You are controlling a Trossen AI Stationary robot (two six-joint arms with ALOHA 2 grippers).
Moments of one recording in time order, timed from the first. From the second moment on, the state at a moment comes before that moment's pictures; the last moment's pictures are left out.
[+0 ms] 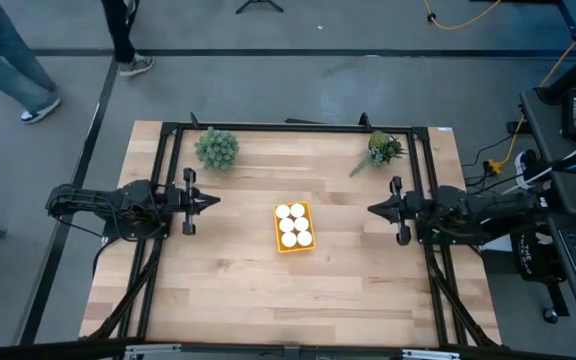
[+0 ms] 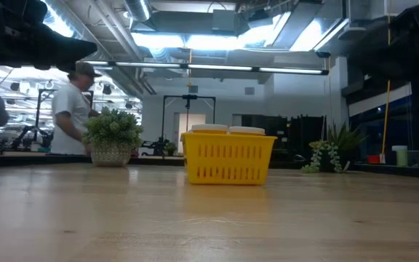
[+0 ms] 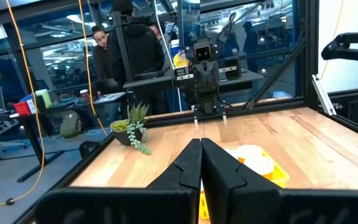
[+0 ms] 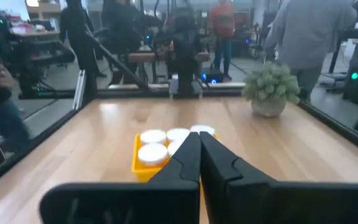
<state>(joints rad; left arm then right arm) -0.06 0.00 0.01 0.09 -0.16 0.17 0.10 0.10 0.03 0.08 0.08 0.02</state>
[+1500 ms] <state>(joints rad) -0.06 0.00 0.01 0.09 -0.16 0.12 0.10 0.01 0.01 0.04 0.08 0.23</state>
